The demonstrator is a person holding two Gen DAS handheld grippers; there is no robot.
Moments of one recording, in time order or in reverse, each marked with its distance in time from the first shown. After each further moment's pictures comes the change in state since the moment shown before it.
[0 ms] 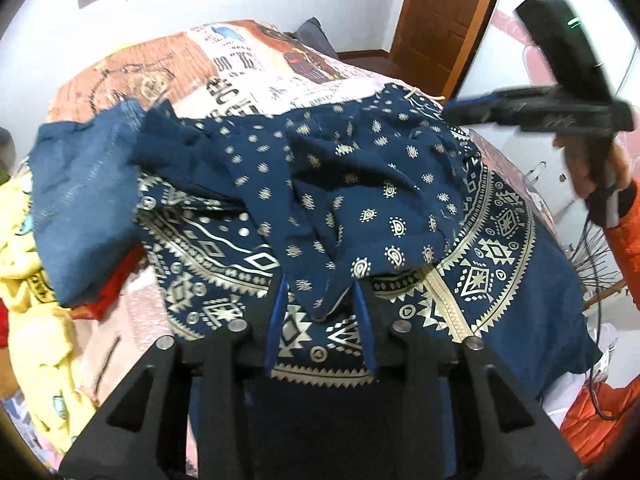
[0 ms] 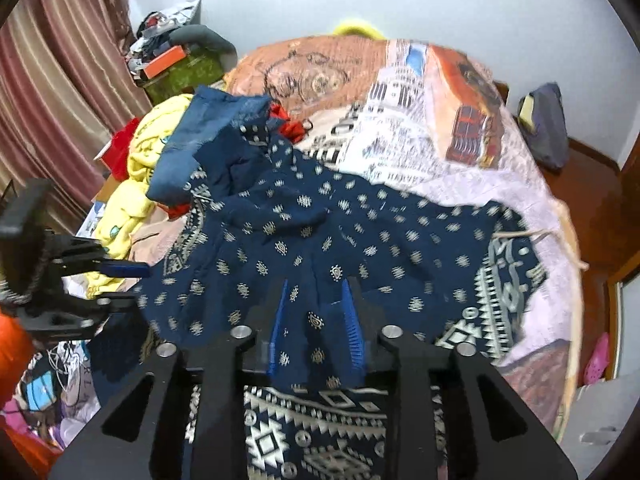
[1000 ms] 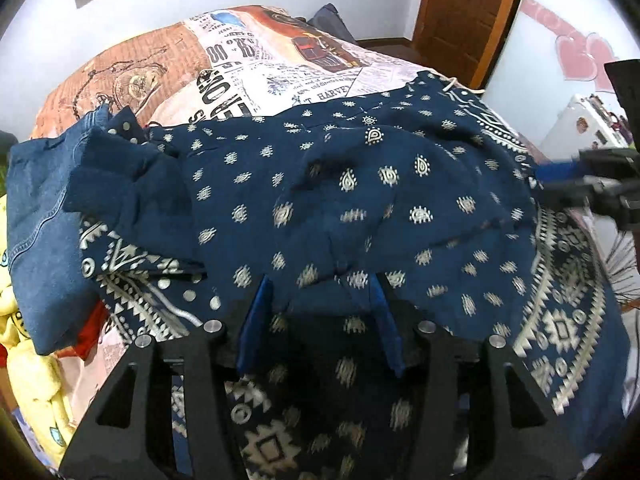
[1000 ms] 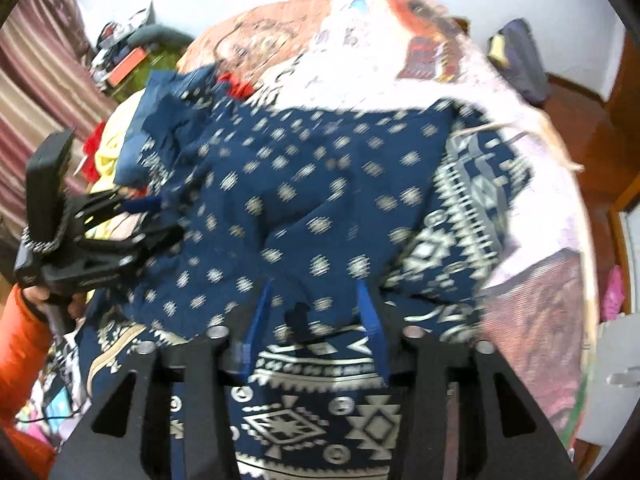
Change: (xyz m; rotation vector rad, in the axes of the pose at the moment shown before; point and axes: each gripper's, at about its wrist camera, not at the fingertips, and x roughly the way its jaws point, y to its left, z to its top) left arm 0.091 -0.008 0.055 -0.015 0.055 0.068; right arm -0.012 -0.060 -0.058 0.158 0.059 -0.034
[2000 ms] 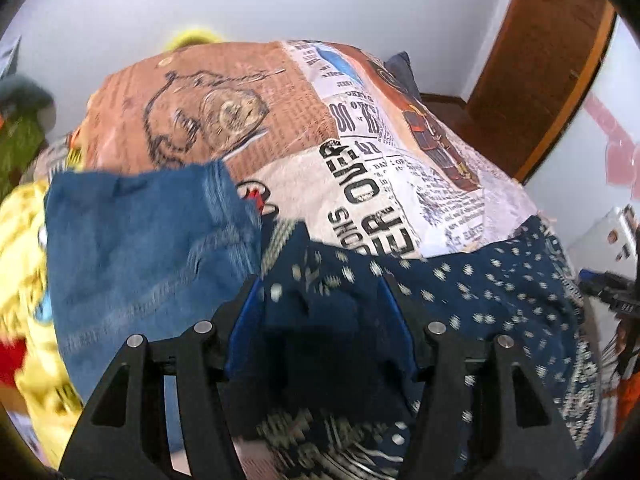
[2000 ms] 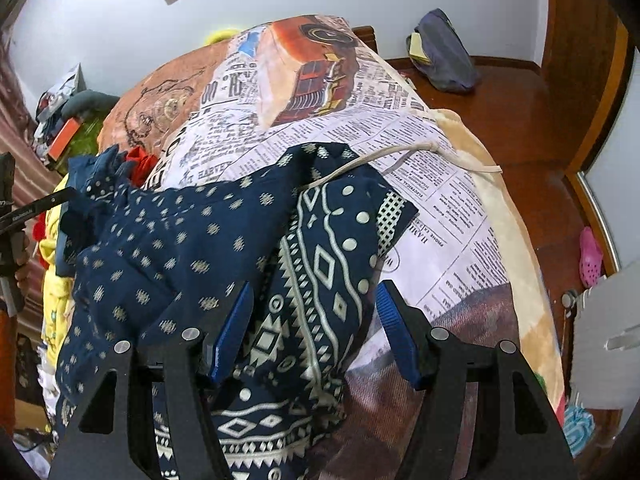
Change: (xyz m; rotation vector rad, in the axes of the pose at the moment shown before) left arm 0.003 0.160 0.102 -0.192 -0.105 0.056; right arm 0.014 -0.085 0.039 0.224 -0.089 -0.123
